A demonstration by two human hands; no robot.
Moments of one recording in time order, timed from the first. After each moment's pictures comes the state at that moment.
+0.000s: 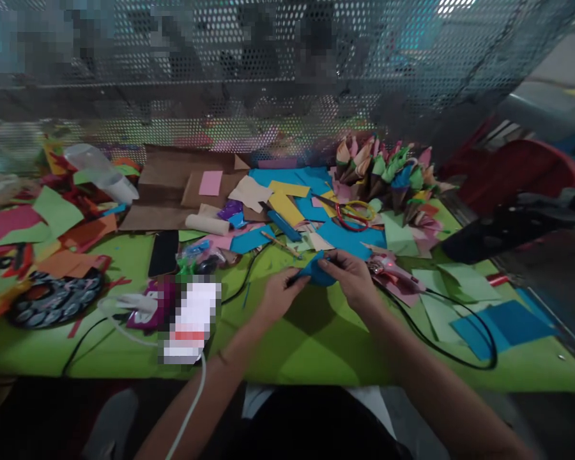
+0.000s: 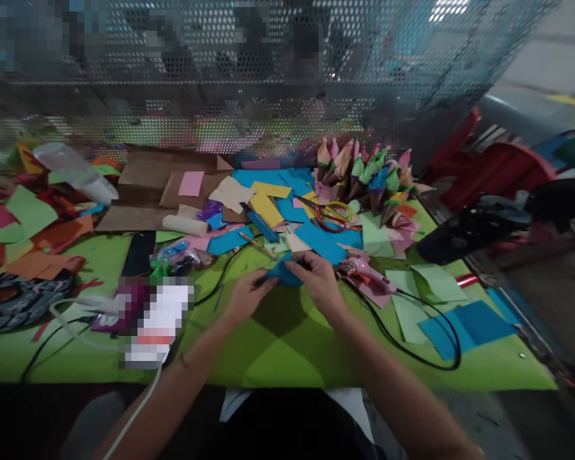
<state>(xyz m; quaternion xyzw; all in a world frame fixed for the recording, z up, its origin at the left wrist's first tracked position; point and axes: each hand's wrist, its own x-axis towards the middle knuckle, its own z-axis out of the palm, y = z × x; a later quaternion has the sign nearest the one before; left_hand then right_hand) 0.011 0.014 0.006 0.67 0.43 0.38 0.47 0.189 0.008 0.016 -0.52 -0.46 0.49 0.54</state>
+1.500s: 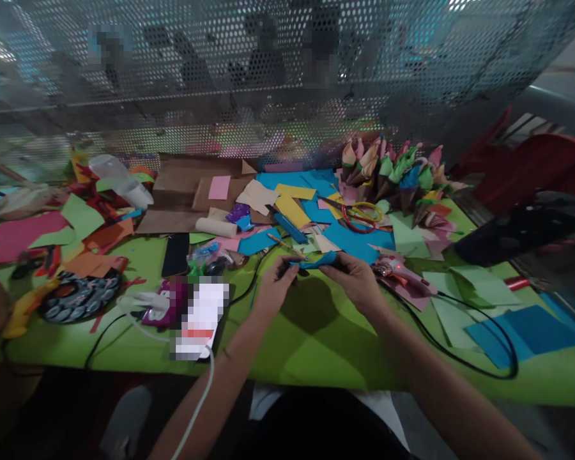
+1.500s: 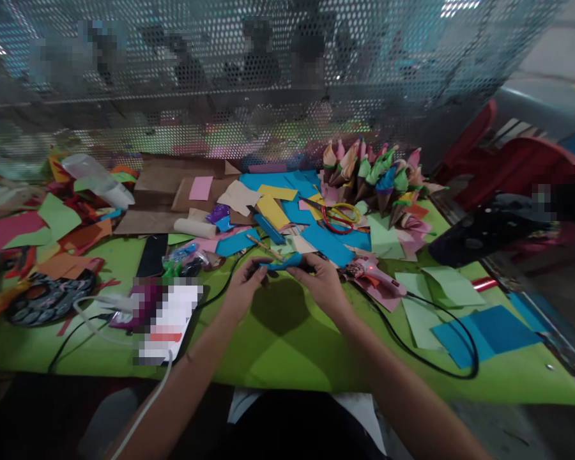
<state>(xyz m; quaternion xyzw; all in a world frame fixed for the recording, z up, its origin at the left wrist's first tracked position) 0.001 0.018 0.010 0.53 0.42 0.47 0.57 0.189 0.007 0.017 -0.49 -0.53 0.45 0.53</state>
